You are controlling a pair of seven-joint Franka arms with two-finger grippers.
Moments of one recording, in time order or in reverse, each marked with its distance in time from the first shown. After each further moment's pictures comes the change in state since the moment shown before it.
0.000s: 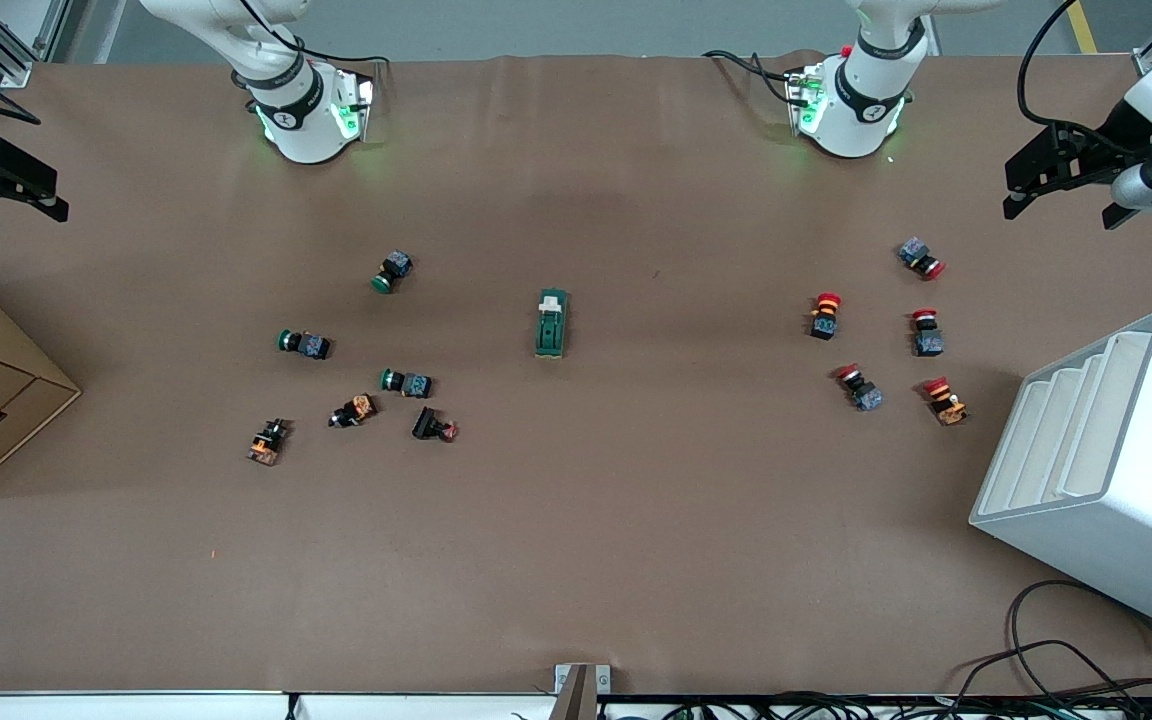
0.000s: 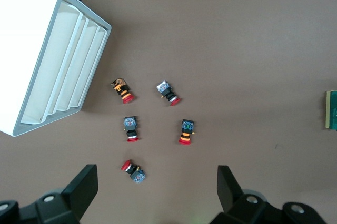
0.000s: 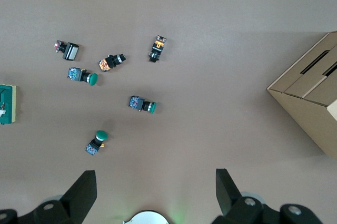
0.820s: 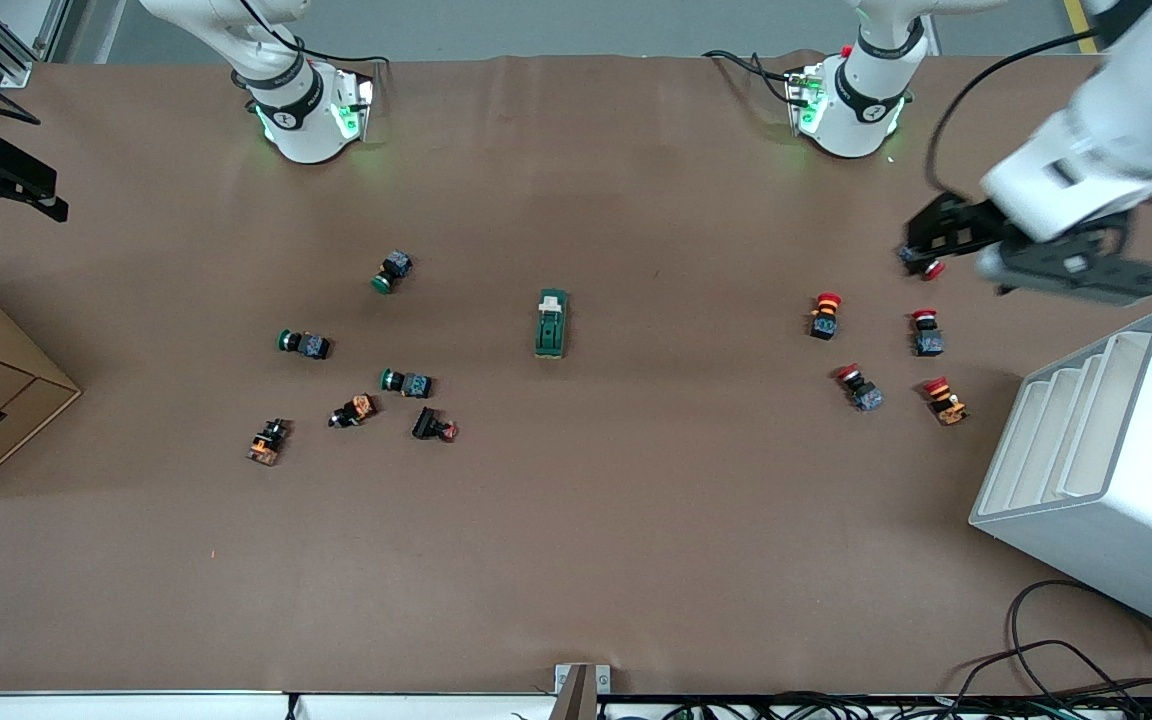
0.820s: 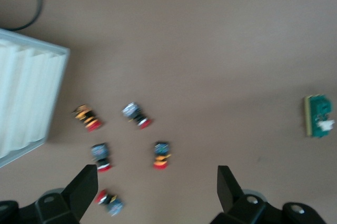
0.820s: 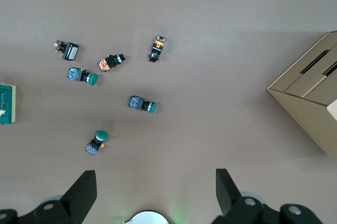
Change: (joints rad) left arm -0.028 0.156 -0.157 0.003 -0.016 0.164 -0.099; right arm 0.000 0.000 -0.001 0.000 0.000 0.000 0.000
